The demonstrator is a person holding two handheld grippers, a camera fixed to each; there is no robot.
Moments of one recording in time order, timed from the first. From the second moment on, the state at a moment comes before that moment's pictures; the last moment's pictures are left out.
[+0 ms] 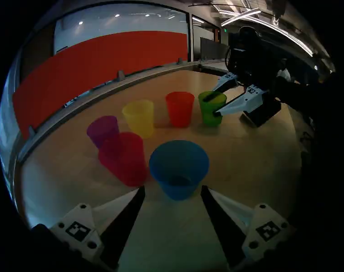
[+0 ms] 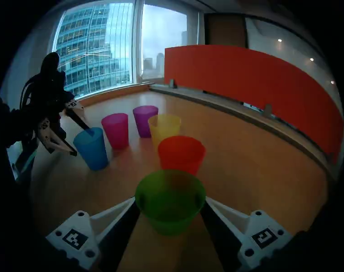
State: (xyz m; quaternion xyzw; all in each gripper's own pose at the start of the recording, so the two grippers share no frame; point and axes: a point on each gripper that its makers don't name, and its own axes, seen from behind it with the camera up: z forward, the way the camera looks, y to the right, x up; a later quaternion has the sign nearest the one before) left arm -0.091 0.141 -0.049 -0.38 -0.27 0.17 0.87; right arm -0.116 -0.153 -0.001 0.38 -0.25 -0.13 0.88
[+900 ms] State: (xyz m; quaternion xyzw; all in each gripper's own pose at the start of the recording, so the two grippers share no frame) left arm -0.083 0.138 -0.058 -0.38 -0.27 0.16 0.87; right arm -0.122 -0.147 -0.008 0.36 -0.26 -0.14 0.89
